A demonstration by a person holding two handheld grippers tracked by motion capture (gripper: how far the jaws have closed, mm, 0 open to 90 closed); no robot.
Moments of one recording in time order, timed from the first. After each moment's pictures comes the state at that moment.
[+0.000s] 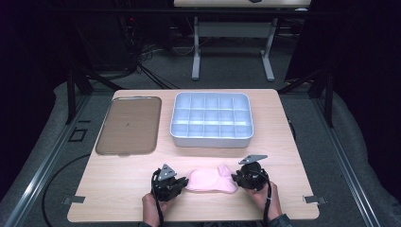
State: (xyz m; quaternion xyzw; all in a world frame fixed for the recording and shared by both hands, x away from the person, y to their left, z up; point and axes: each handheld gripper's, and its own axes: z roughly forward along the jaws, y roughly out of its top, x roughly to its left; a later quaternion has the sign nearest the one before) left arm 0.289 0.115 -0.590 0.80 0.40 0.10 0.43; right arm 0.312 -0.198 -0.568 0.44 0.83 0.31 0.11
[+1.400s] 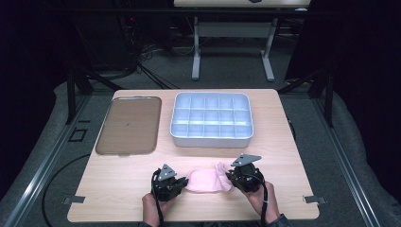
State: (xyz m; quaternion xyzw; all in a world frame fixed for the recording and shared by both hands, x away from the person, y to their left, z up) left arm 0.289 0.115 -0.590 0.80 0.40 0.10 0.43; right arm 0.291 -0.170 -0.527 0.39 0.85 0.32 0.15
